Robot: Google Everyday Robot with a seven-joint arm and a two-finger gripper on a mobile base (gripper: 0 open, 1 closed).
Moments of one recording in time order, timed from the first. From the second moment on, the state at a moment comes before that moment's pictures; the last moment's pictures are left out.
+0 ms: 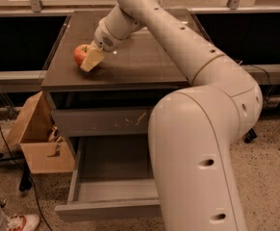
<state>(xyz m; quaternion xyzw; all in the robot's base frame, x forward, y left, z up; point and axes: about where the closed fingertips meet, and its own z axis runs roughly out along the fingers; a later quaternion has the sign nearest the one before) 0.754 0.147 0.842 -0.62 0.69 0.22 0.30</state>
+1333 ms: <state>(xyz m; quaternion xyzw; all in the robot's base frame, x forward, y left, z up) 0.761 0.151 0.834 -0.61 0.71 0.23 0.27</state>
